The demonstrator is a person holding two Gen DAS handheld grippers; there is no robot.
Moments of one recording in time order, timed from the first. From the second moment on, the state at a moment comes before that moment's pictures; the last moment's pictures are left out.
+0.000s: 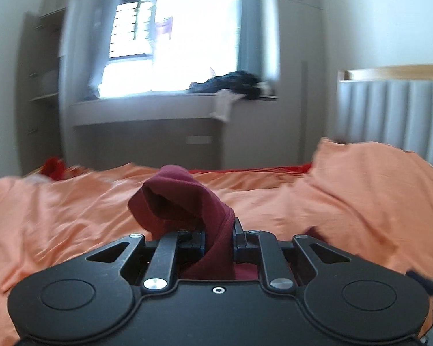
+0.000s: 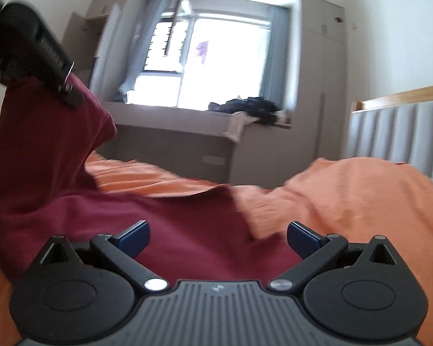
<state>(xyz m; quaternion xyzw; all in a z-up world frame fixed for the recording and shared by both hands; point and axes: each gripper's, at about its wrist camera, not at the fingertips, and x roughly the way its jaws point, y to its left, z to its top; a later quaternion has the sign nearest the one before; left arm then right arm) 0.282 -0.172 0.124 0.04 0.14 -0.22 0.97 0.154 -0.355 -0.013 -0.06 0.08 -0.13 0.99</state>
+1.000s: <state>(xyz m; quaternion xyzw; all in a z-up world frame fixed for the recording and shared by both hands) 0.188 -0.219 0.058 0.15 0.13 -0.33 0.92 0.135 -0.550 -0.006 0.29 0.08 -0.02 0.95</state>
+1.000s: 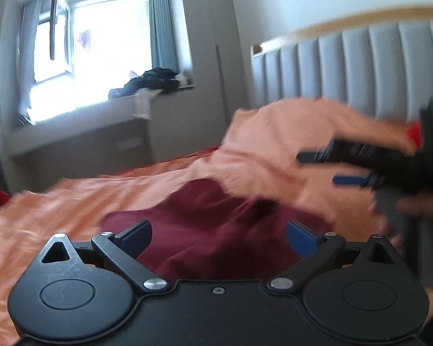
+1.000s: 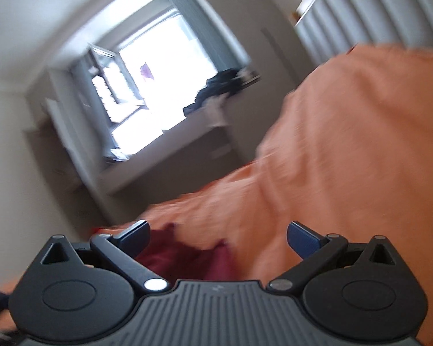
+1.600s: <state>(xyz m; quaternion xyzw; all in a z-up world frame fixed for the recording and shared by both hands) 0.201 -0.214 0.034 0.21 0.16 -0.32 0.91 0.208 -0.525 -0.021 0.29 0.17 0.08 0.94</state>
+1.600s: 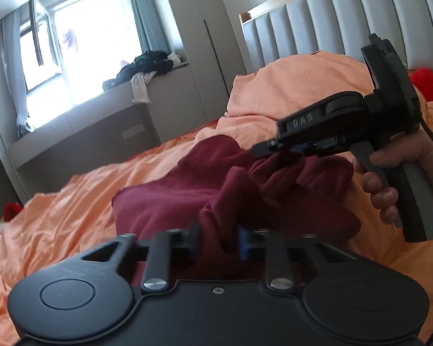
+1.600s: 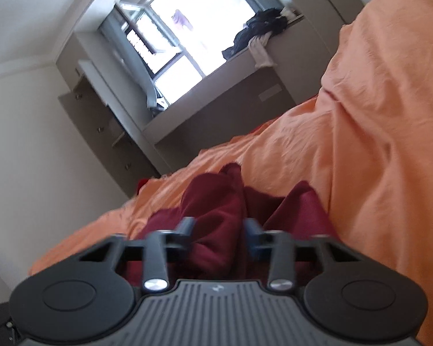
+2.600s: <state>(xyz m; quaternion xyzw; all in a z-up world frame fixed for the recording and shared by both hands) 0.206 -0.229 0.039 0.04 0.27 -0.41 0.87 0.149 -0.533 -0.013 0.21 0.15 -0.06 0.97</state>
